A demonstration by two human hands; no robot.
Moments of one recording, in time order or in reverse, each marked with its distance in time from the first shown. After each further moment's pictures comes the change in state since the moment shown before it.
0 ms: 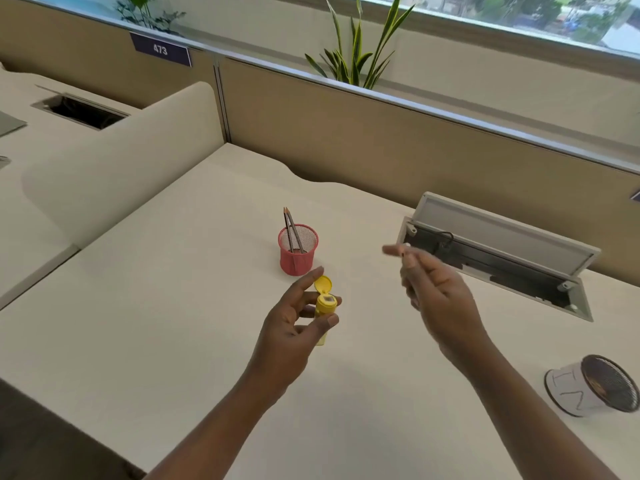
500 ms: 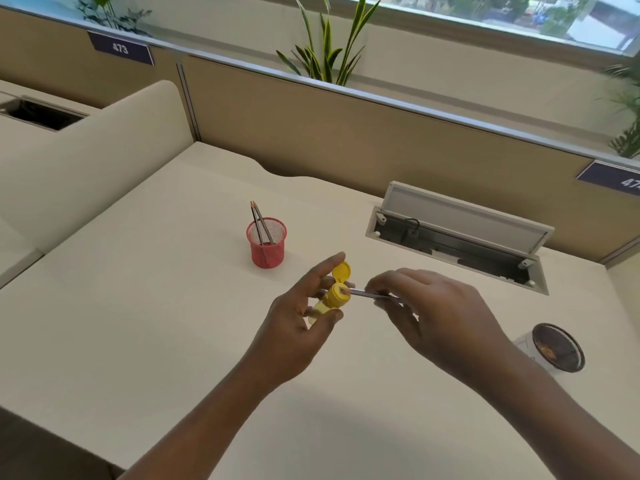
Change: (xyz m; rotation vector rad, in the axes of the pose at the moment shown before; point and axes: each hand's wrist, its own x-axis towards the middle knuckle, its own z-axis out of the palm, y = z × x) left_hand -0.017 0.038 0.047 0.248 -0.188 0.215; right_hand -0.061 -0.052 -0.058 -0.931 -0.183 -0.465
